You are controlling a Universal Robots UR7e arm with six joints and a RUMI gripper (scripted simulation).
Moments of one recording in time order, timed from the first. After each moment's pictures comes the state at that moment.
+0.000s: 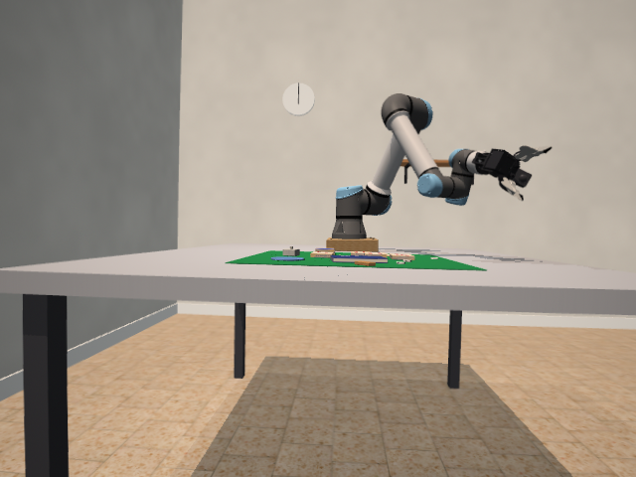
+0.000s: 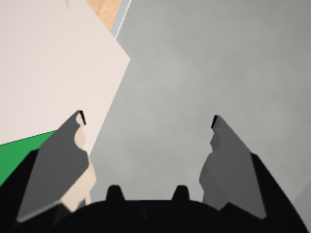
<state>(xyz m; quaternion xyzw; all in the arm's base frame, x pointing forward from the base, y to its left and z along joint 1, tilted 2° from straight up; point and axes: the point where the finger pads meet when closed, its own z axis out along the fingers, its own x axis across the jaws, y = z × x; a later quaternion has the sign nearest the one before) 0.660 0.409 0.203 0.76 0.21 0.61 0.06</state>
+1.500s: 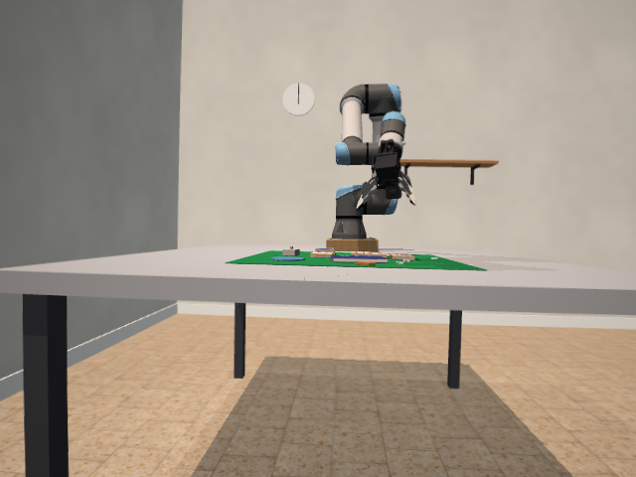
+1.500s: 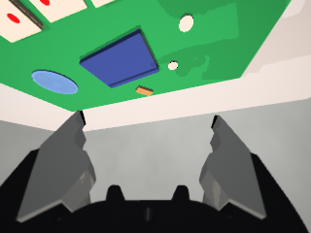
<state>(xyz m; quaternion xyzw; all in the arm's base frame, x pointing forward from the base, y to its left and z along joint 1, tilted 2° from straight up) 0.615 -0.015 0.107 0.82 0.48 0.18 0.26</state>
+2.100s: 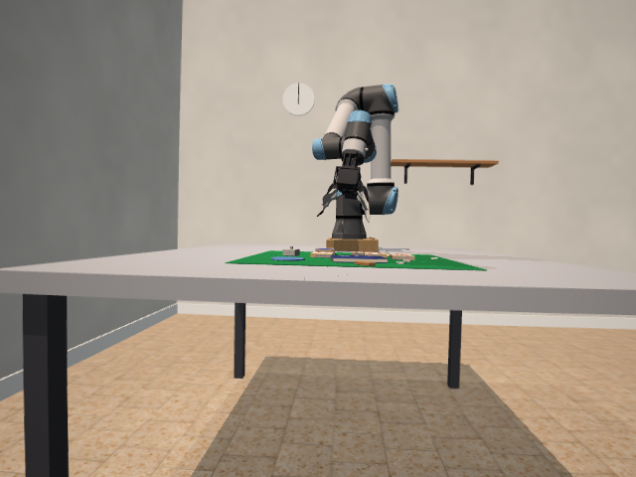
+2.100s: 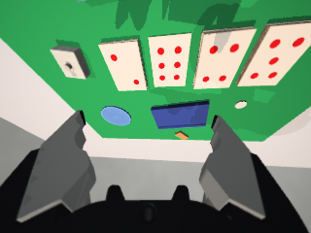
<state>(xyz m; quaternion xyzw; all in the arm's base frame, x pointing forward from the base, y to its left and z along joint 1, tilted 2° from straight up) 0.495 -0.115 0.076 0.80 0.57 0.05 0.17</state>
